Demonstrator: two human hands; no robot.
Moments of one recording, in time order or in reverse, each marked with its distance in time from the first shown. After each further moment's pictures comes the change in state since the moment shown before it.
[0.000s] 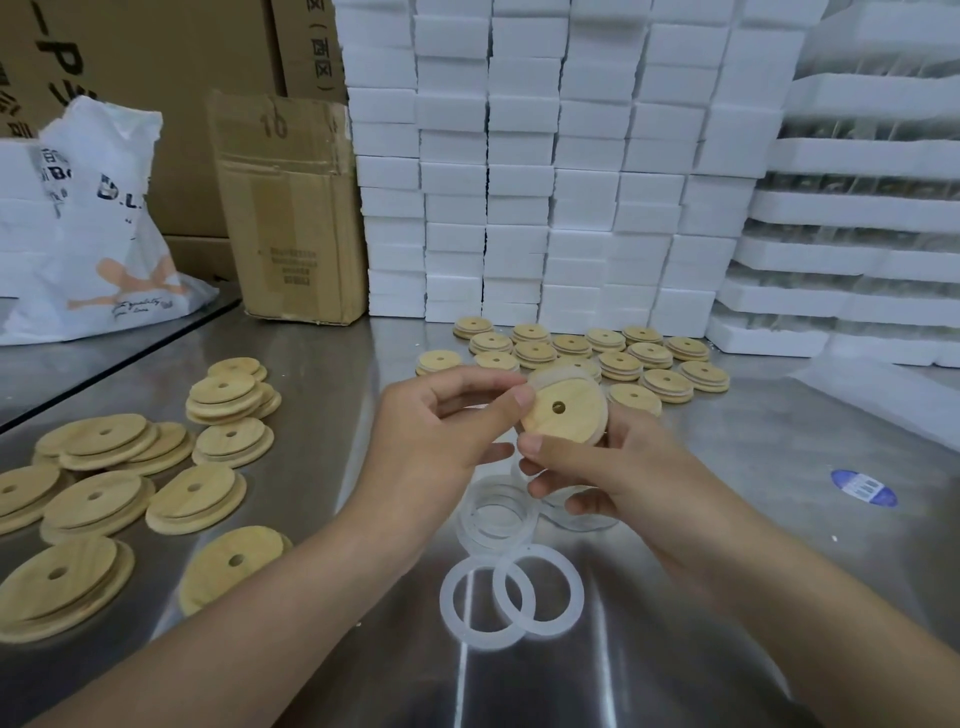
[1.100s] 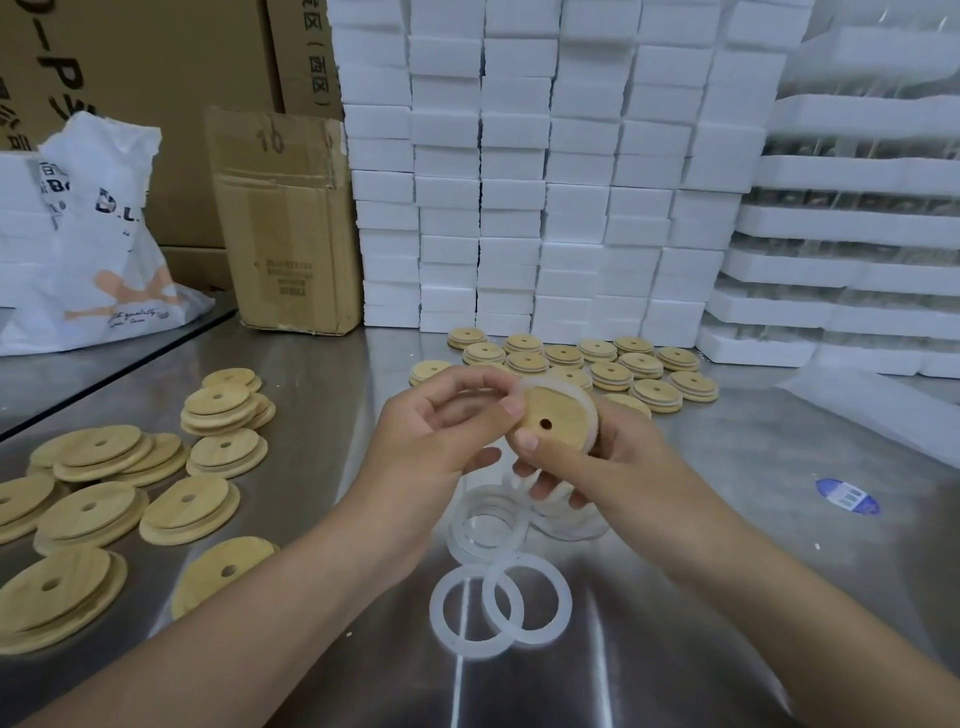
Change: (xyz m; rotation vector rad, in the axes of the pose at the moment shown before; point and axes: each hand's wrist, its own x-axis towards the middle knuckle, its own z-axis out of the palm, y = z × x) left_hand 0.000 0.003 0.000 -0.097 -0.098 -0.052; right_hand 0.002 0.002 -0.007 -0.090 -0.019 -0.240
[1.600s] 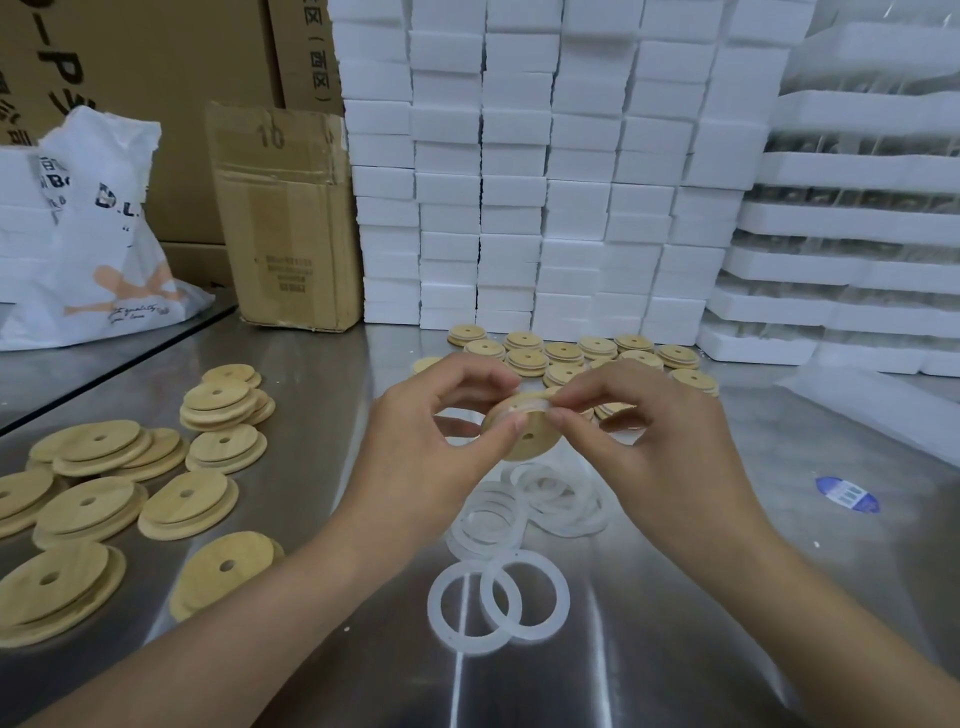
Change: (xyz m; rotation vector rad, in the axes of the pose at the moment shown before) left_hand 0.001 -0.007 -0.004 0.419 0.033 0.374; right_hand 0.000 -0.002 -0.014 -0.504 0.298 -0.312
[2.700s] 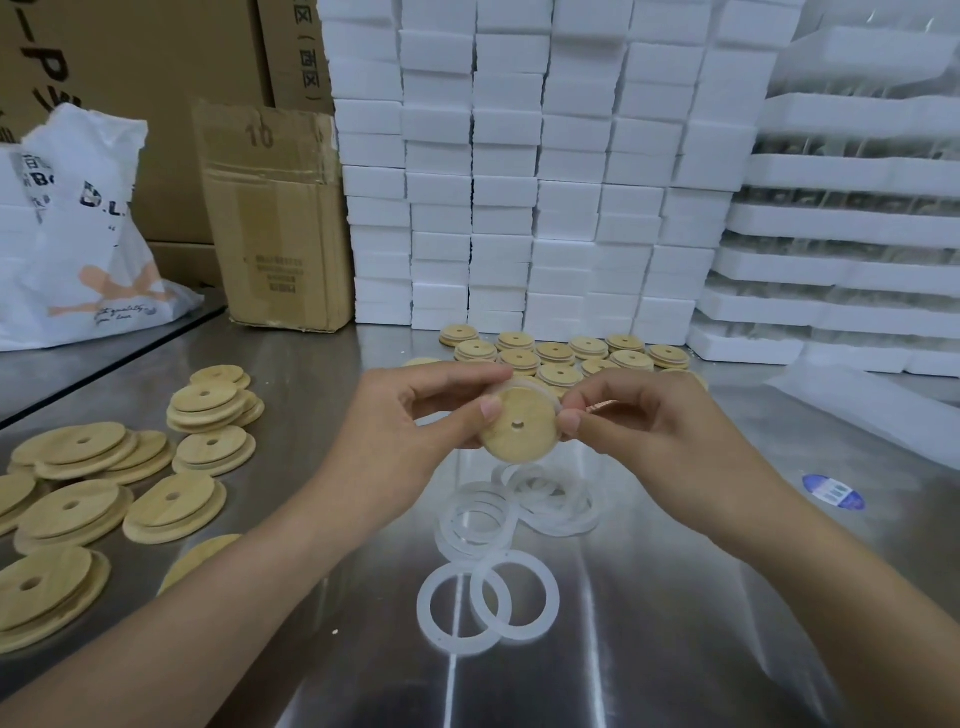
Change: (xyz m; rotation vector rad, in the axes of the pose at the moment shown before) left_hand 0.012 0.000 -0.012 -0.217 -0.087 -0.136; right_hand 0.013 0.003 -0.024 0.201 -0.275 0.250
